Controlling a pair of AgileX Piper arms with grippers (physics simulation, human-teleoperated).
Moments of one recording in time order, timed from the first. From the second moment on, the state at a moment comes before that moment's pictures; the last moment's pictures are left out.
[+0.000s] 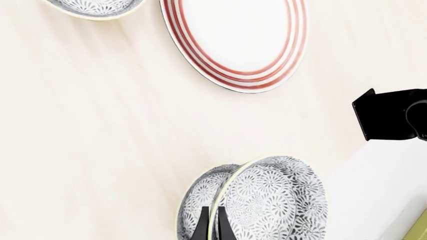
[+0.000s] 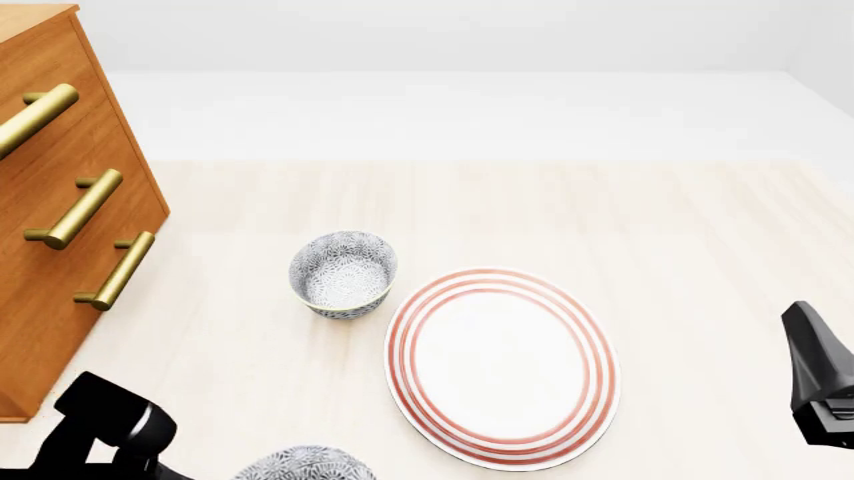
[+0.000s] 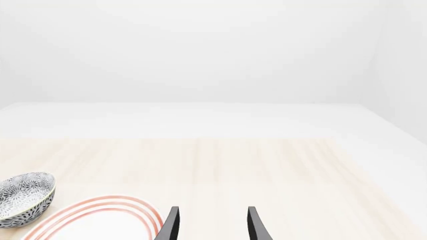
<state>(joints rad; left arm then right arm) -1.07 0.68 -0.34 0.64 -0.68 -0.01 0.00 0.00 0.00 -0.01</state>
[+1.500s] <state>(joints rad) -0.89 0.34 -0.56 1.06 -0.56 -0.02 0.00 0.00 0.00 0.00</state>
